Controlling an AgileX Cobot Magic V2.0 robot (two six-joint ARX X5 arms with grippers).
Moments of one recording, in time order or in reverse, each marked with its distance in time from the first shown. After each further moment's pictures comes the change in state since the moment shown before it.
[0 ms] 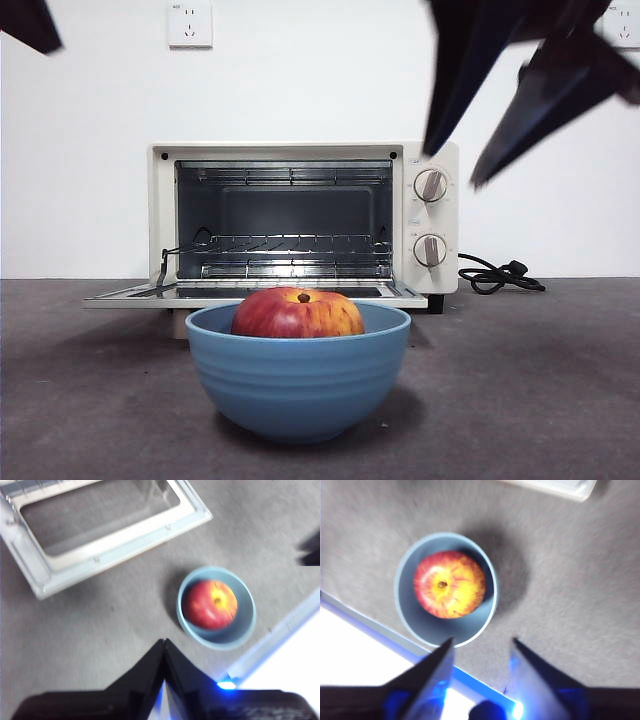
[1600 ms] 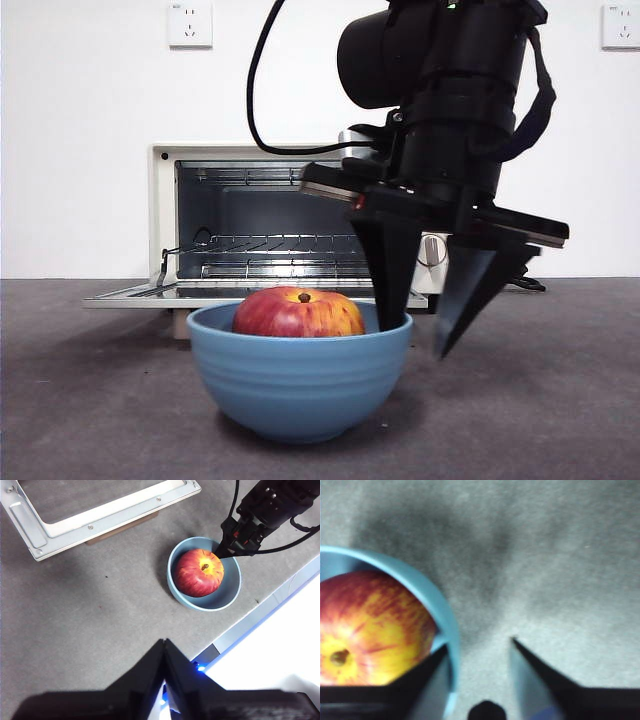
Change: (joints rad) left arm 0.000 -0.136 0.000 -0.151 0.000 0.008; right arm 0.049 0.420 0.096 0.035 0.089 0.056
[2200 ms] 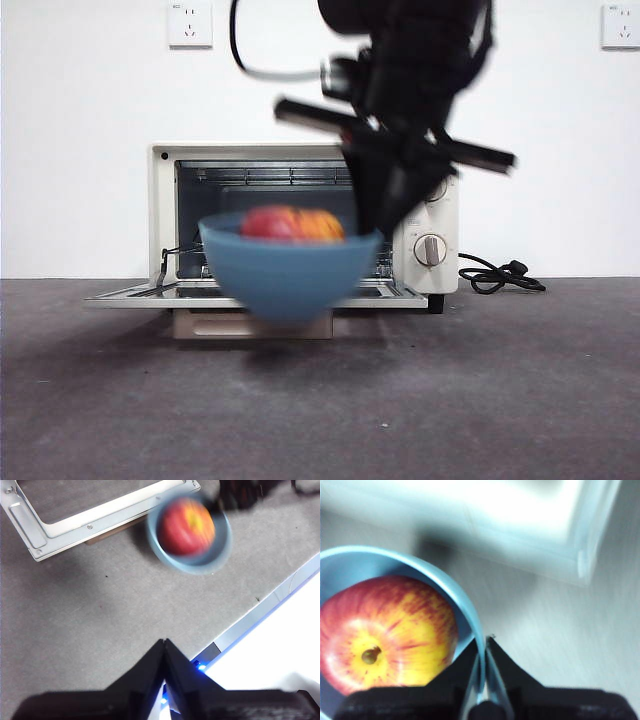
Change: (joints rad) left arm 0.000 0.000 0.000 -0.004 0.000 0.010; right arm 0.001 0.003 0.212 0.002 0.112 0.048
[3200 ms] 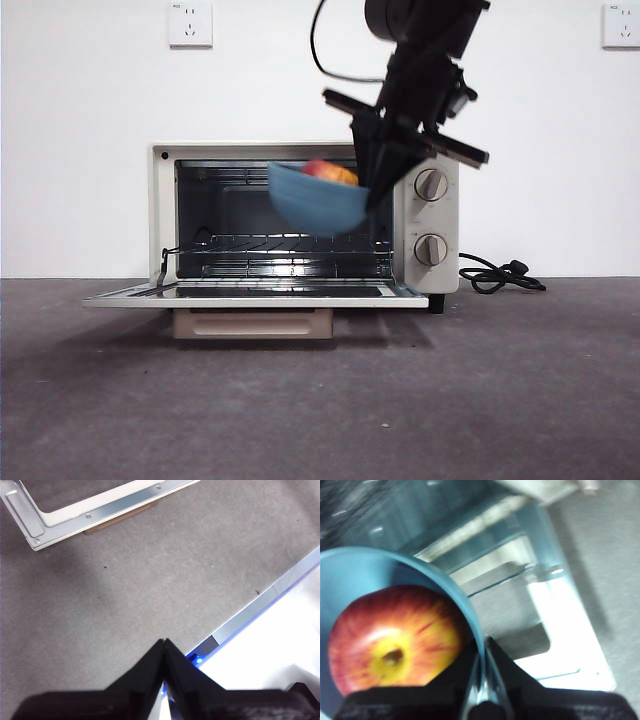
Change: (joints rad) left arm 0.000 -0.005 0.000 -0.032 0.000 0.000; right arm -0.242 0.245 0.390 -0.020 -0.107 0.546
